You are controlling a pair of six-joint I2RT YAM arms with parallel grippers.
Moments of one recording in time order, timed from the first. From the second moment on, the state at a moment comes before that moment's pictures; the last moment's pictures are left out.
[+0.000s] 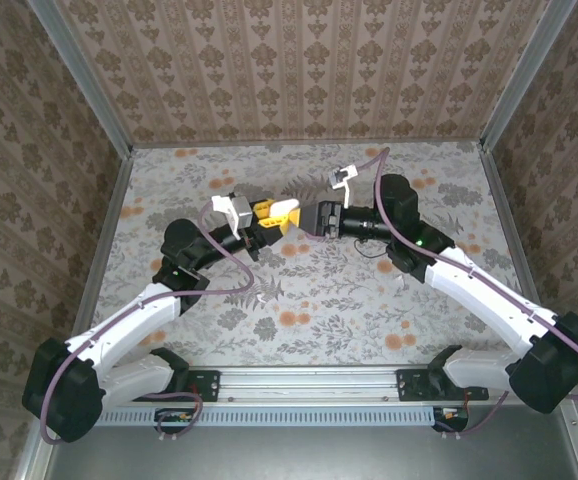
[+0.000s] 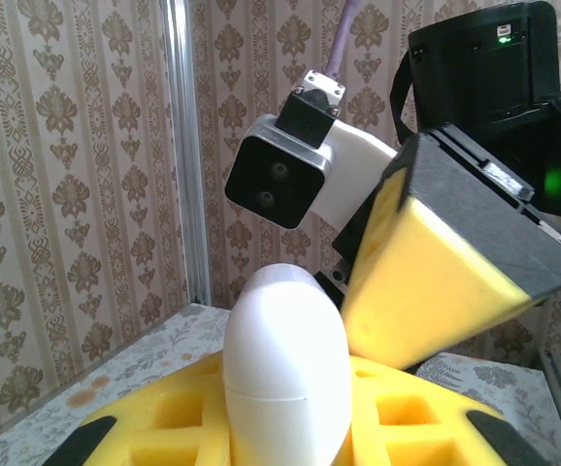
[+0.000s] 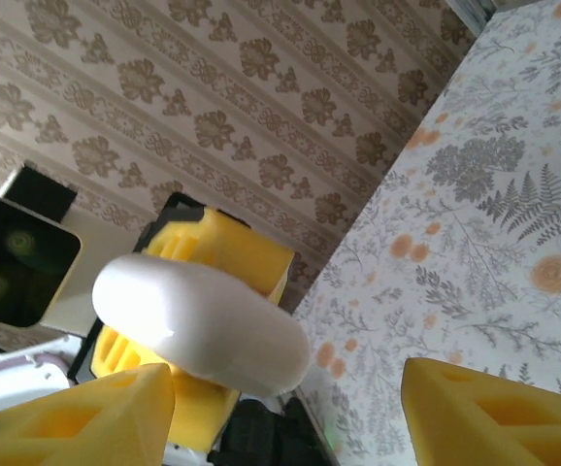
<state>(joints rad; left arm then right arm) -0.62 1.06 0.63 0.70 0.63 -0.13 0.57 1.23 1.04 0.04 -0.62 0.79</state>
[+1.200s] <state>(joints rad) -0.63 1.05 0.58 0.72 0.53 -0.15 -0.09 1.18 0.71 -0.63 -0.24 0.68</state>
